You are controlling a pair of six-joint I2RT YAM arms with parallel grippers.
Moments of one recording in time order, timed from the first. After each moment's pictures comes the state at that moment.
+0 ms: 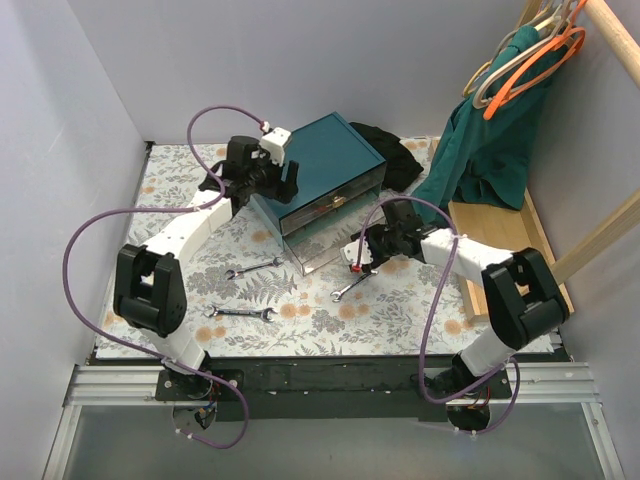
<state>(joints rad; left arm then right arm) -0.36 1.69 1.36 -0.20 0.22 0.05 0.52 1.61 0.91 -0.24 -0.52 -1.54</state>
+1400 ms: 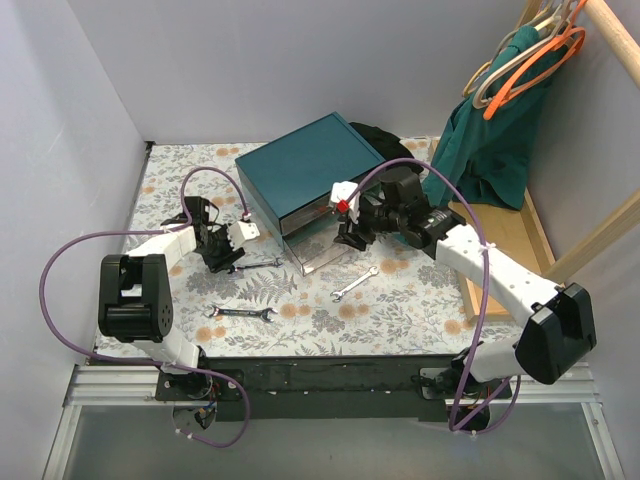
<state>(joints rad) -0.01 1.60 0.91 -0.52 0.36 1.10 0.64 1.37 1.15 -0.34 -0.57 -0.58</state>
